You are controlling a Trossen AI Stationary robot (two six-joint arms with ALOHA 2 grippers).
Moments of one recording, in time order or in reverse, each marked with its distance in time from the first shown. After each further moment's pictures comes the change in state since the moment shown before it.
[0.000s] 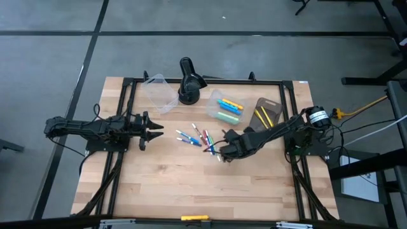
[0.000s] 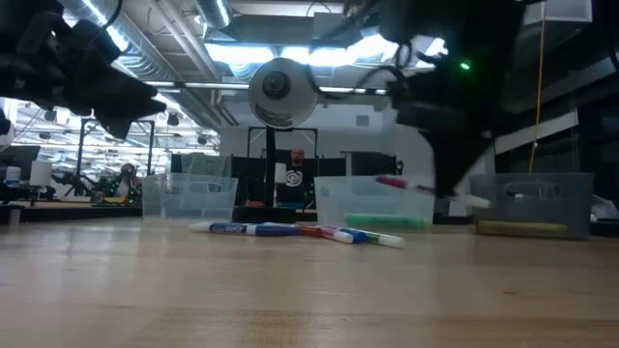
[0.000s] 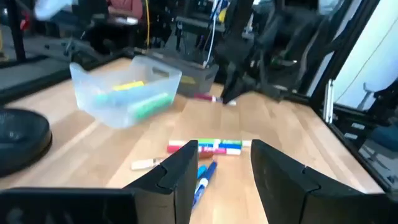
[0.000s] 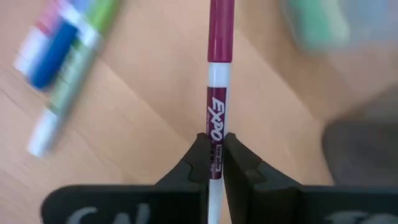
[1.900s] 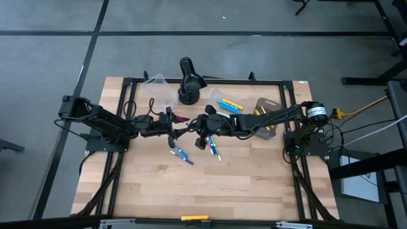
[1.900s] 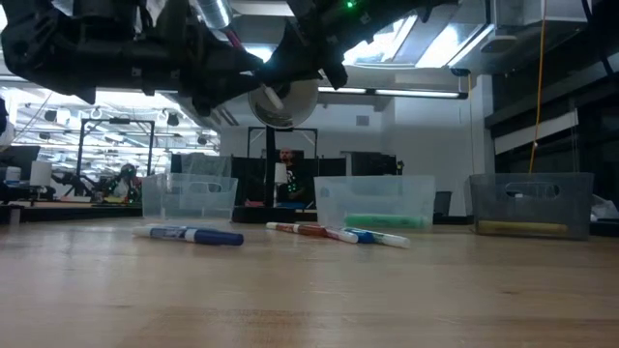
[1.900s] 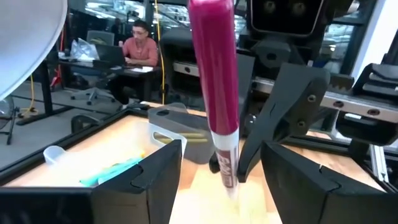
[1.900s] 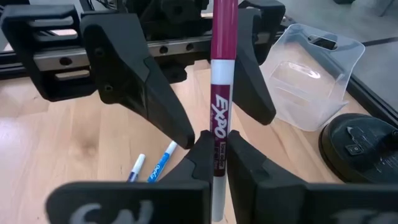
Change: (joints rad) left arm -0.001 1.215 0.258 1.139 -0.114 0.139; right arm -0.202 -0.003 0.124 0.921 -0.119 -0.897
